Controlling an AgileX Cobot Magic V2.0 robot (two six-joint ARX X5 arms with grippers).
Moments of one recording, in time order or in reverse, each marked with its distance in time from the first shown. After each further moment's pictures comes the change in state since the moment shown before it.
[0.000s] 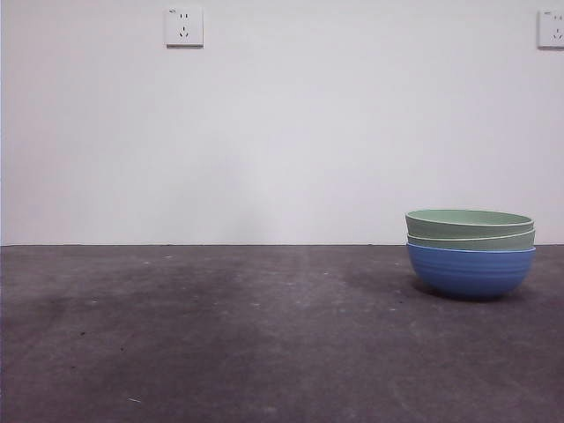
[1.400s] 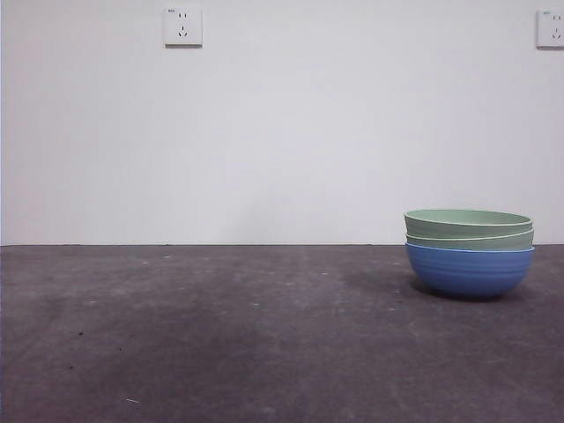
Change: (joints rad) left arm 0.563 -1.170 -1.790 1.027 -0.134 -0.009; right arm 0.000 0.000 0.000 0.000 0.000 0.000
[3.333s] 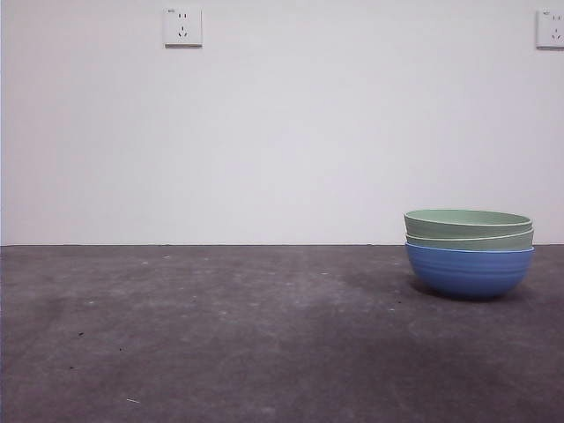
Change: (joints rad) left arm 0.000 -0.025 0.000 -0.117 0.004 -0.053; right arm -0.164 -0.740 -1.016 1.207 -0.027 -0.090
